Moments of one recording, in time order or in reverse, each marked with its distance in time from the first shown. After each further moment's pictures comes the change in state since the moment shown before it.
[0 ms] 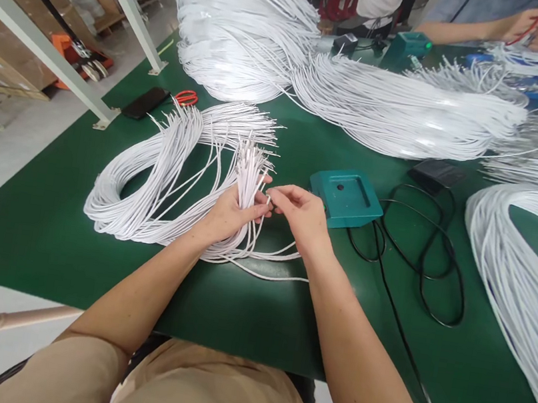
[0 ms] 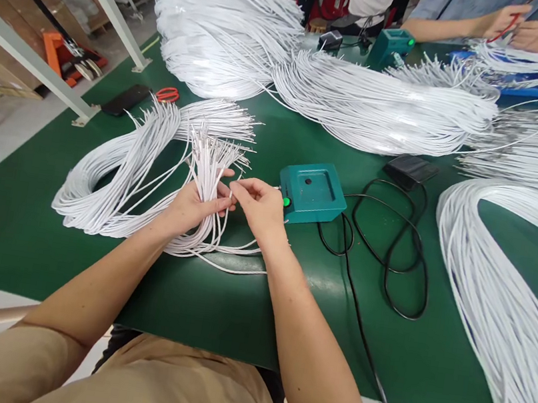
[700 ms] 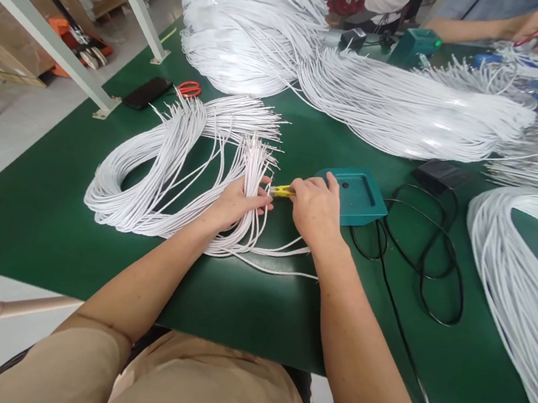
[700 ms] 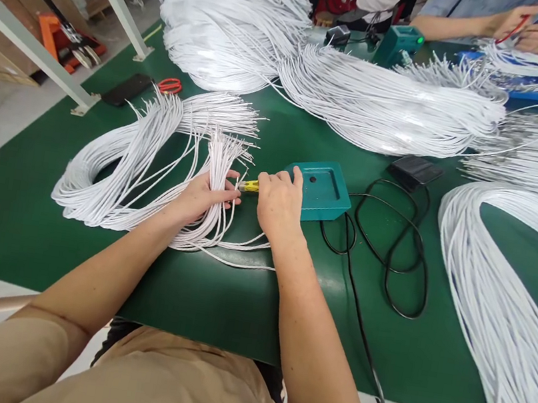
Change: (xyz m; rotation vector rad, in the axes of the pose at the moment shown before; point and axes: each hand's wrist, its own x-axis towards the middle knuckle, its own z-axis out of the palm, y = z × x) left_hand 0.017 -0.016 -0.003 -0.075 0.134 -0.174; right_hand 0.018 0.011 -0.025 -1.562 -0.026 -0.521
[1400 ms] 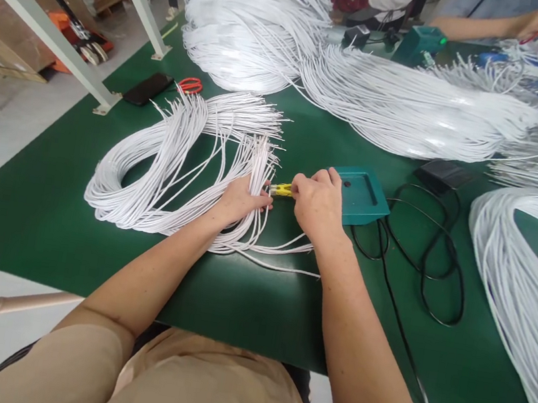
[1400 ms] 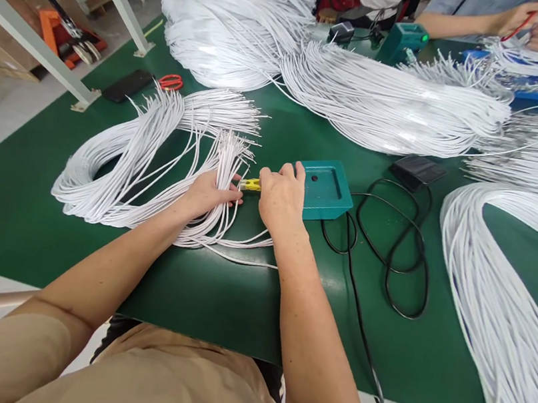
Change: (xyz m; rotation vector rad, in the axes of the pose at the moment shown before) left_hand 0.018 -0.018 -0.009 0.418 0.054 0.012; right_hand 0.005 0.002 0.000 -0.027 0.026 0.021
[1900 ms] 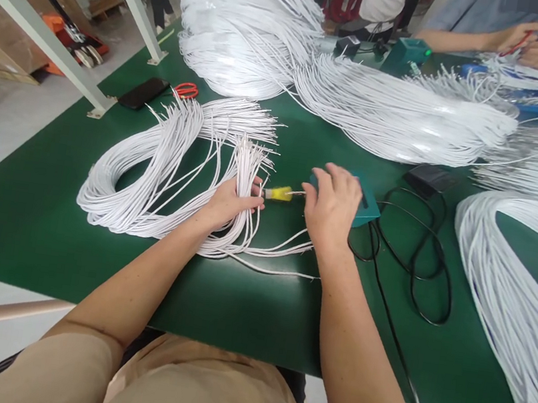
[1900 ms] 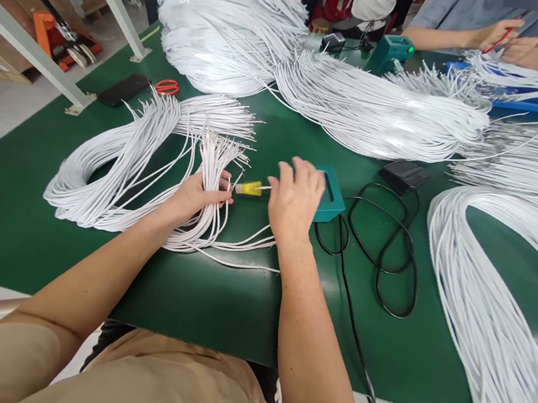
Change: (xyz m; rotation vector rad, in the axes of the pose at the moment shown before) left_hand -0.020 0.019 -0.007 -0.276 0.003 -0.004; right_hand -0.014 0.011 -0.007 0.169 0.299 0.189
